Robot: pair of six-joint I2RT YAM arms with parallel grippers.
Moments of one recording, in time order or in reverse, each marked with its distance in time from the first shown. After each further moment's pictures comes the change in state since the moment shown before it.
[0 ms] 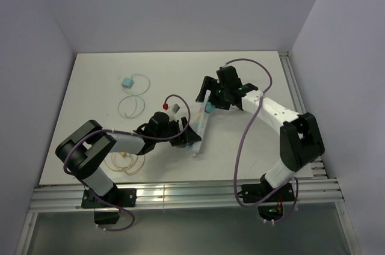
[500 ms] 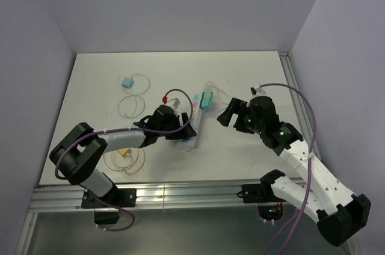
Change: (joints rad) left arm -0.002 -0.069 0.145 -0.378 -0.193 0.171; right arm 0.004 -0.751 -0.377 -0.163 0.069 0.011
